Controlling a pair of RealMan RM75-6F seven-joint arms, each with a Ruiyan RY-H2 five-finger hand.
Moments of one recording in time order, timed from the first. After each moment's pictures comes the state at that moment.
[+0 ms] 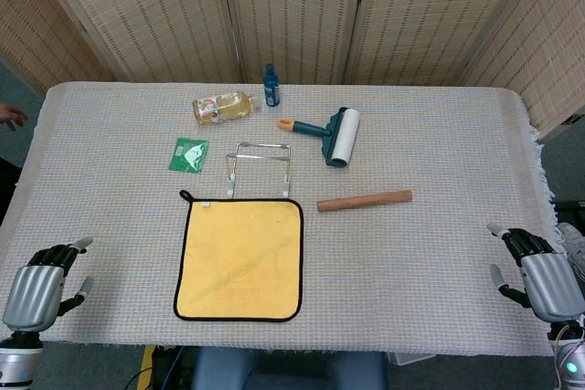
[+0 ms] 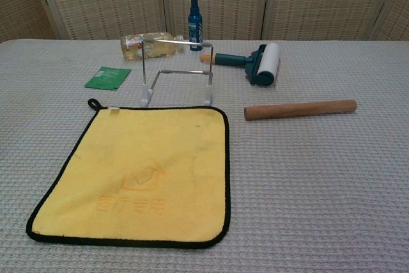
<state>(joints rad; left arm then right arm) -0.09 -1.19 -0.03 -1.63 1.57 1.53 0.17 0.07 -1.10 0.02 -1.55 -1.61 1.51 0.12</state>
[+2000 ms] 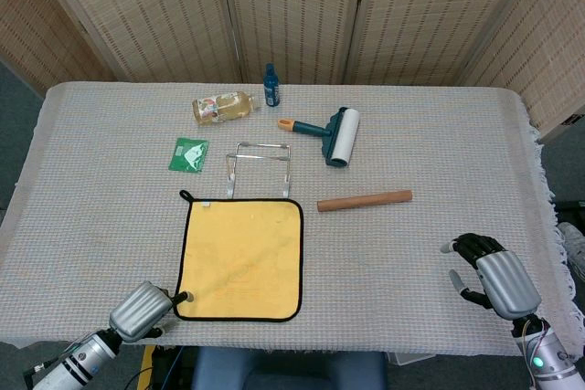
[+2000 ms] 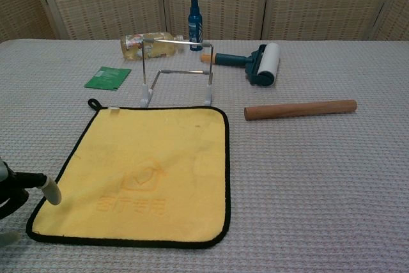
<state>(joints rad) -0.35 -1.33 0.16 -1.47 1.86 1.18 0.09 0.14 -1.11 -0.02 -1.64 -1.69 1.44 0.10</state>
